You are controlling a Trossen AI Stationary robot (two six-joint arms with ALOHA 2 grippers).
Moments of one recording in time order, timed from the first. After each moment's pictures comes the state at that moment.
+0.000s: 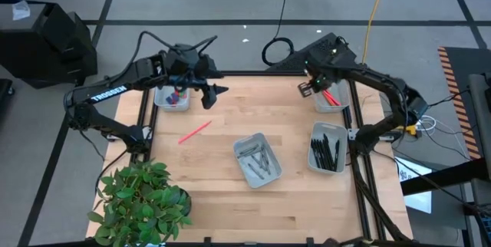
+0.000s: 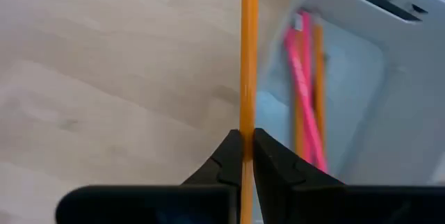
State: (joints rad) left arm 0.34 1.33 1.51 -0.76 0.05 -0.01; right arm -0.77 1.48 1.13 -1.03 0.16 0.35
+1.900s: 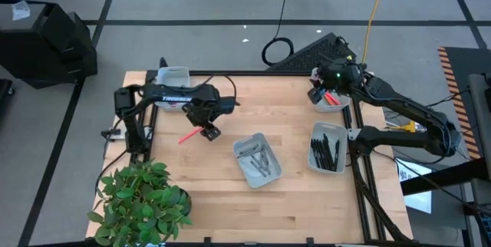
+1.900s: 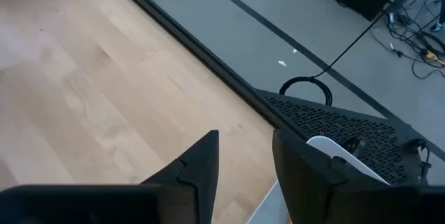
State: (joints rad) left arm 0.30 1.83 1.28 -1.32 0.07 -0.47; right arm -0.63 0.95 0.88 -0.61 0.20 0.00
